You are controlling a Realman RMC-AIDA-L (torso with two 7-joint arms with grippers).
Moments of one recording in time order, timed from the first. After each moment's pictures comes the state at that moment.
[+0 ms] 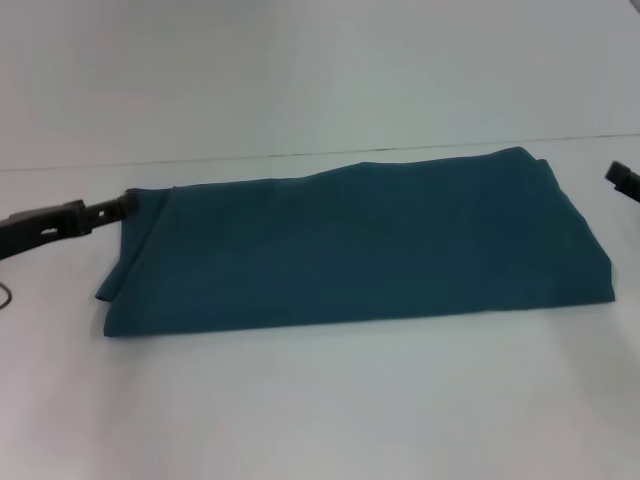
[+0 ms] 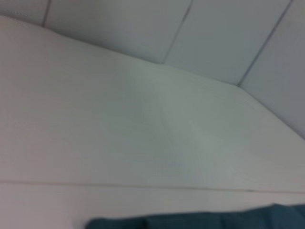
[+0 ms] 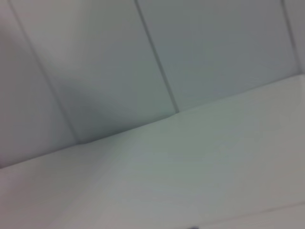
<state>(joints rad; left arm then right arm) -0.60 -2.10 0.56 0.75 2.09 1.08 -1.92 0.47 2.00 -0.37 -0.43 -1.65 -1.01 1.33</state>
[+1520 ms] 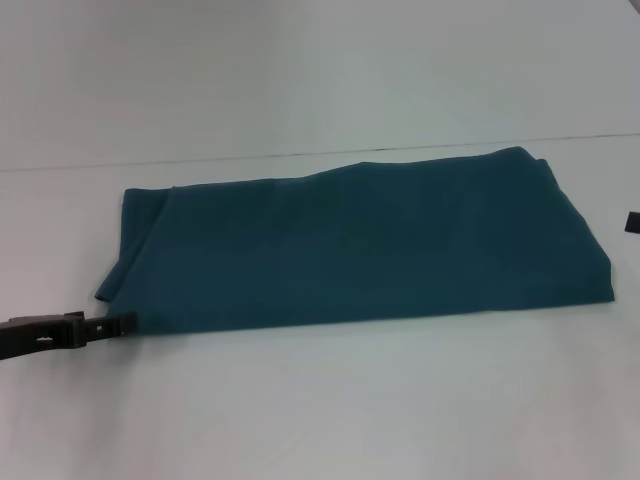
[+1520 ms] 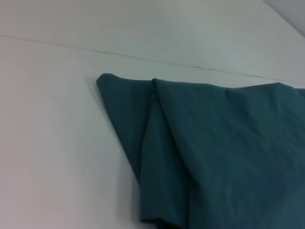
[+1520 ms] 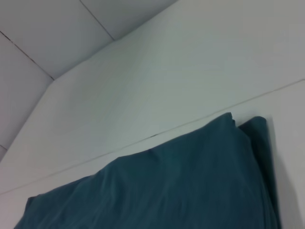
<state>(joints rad) -0.51 -2.11 0.58 0.78 2.32 1.18 -1.98 0.44 1.85 -0.48 -0.66 -2.09 -1.36 2.11</state>
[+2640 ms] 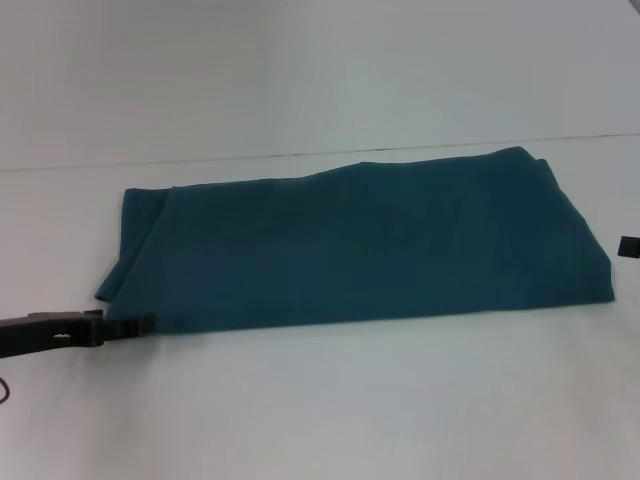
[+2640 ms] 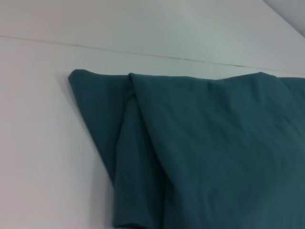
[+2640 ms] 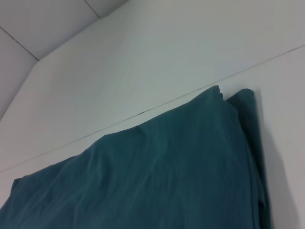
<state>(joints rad) -0.53 -2.11 0.63 0.79 2.32 1.20 -2.00 0.44 1.86 -0.48 -0.65 -2.14 -1.34 2.12</state>
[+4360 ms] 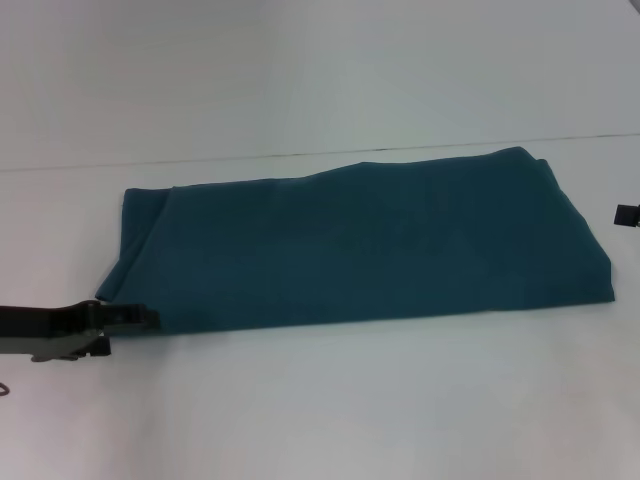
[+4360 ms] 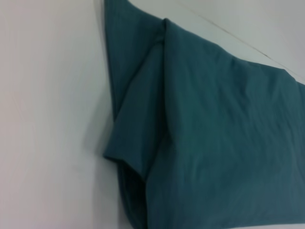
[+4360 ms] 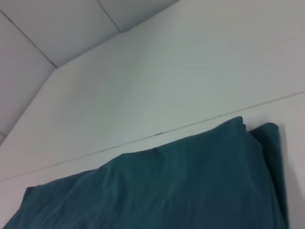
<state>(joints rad) -0.61 -2.06 0.62 0.80 2.45 1.39 -2.51 0.47 1.86 -0.47 -0.69 -2.13 -1.36 2.09</state>
